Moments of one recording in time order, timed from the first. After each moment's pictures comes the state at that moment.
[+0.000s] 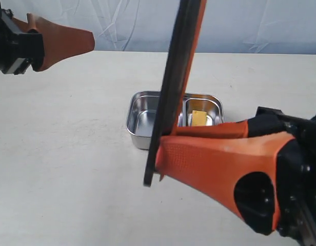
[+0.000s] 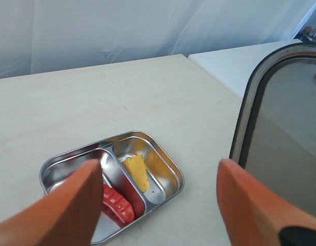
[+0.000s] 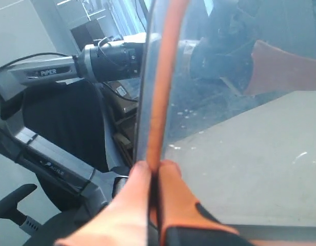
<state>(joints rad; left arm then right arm) -0.18 1.08 -0.77 1.75 -0.74 -1.97 1.11 0.76 -0.48 -1.00 -0.45 1.34</state>
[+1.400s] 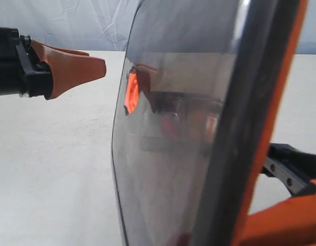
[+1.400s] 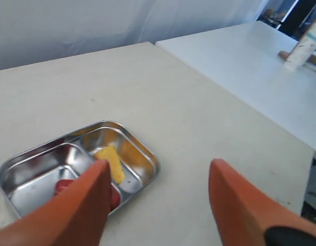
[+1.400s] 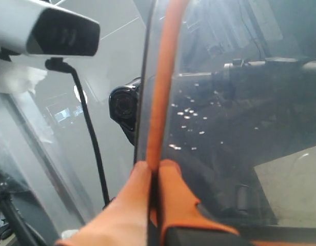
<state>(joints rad) -0.18 1.13 -0.68 1.58 -0.87 -1.69 1.11 0.71 -0.48 -1.08 -0.78 1.57</state>
